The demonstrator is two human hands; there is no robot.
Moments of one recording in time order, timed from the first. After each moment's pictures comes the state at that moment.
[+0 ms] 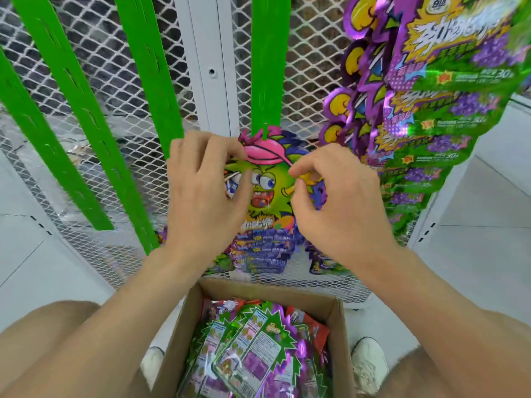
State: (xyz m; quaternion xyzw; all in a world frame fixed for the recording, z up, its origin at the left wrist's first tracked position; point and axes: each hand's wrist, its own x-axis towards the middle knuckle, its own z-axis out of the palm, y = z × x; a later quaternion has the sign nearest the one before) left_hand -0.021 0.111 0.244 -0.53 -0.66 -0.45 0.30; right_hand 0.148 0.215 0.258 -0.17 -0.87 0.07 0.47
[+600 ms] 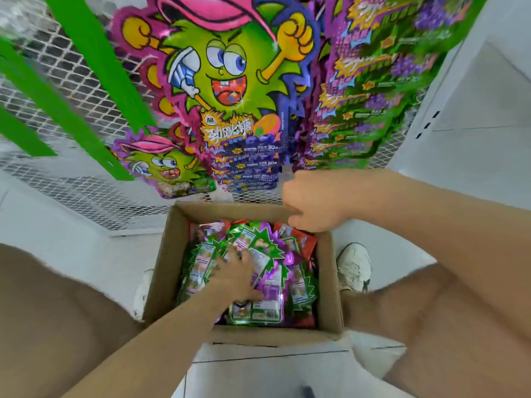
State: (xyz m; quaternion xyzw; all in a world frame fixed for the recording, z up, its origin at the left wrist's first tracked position) left_hand 0.044 0.074 -0.106 -0.47 -0.79 0.19 -0.34; right_hand 0.176 0.232 0.157 -0.12 -0.95 0.03 -0.27
